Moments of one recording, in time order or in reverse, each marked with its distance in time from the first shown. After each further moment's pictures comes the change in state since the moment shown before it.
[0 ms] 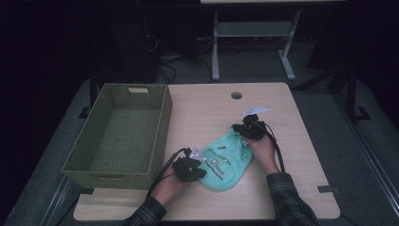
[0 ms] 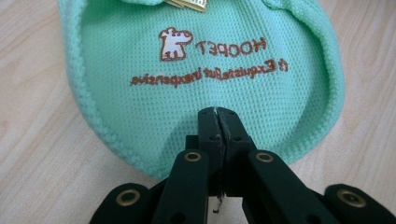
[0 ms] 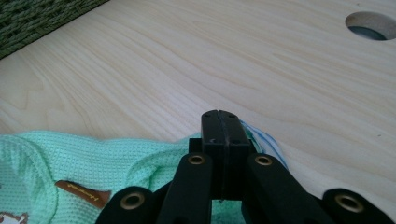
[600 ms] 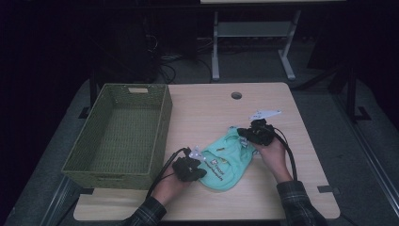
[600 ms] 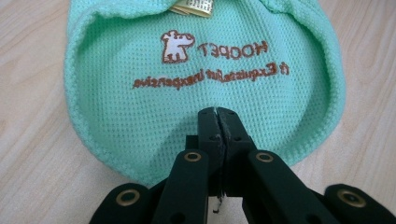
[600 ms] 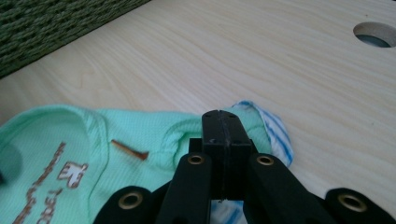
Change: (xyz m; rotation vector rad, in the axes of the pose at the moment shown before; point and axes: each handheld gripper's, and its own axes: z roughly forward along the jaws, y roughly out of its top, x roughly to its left) left arm 0.002 0.000 0.000 -0.005 -0.007 -0.011; right arm 0.008 -0.009 -0.042 -0.013 0.052 -0.061
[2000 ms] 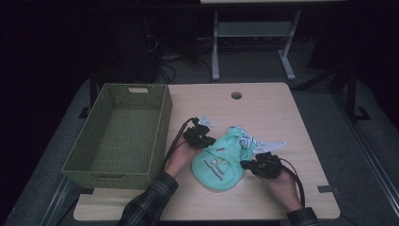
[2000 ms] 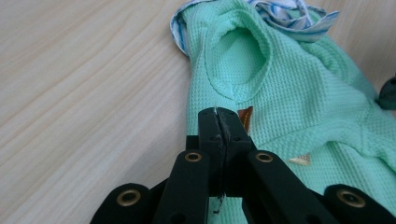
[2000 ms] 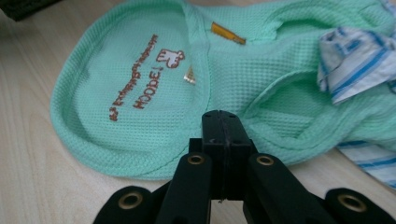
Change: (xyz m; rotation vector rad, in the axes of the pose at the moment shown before) left arm 0.061 0.073 0.020 -0.120 0.063 -0.042; right arm 0.052 -0.069 -0.031 0.101 0.108 -0.038
